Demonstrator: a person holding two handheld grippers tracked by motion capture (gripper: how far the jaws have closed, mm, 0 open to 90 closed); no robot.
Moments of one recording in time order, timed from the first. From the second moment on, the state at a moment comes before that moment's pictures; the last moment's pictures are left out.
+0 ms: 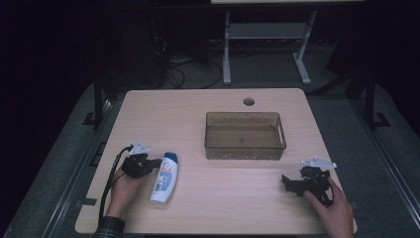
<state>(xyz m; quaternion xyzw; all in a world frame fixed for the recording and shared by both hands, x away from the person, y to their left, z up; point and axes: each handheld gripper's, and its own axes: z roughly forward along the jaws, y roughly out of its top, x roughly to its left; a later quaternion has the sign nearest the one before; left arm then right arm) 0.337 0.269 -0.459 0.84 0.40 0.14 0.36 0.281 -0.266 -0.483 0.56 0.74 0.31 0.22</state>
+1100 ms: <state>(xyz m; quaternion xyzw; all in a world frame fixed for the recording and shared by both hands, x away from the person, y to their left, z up) 0.325 0.230 -0.460 0.87 0.33 0.10 0.36 0.281 -0.266 -0.483 0.56 0.74 0.31 0.22</state>
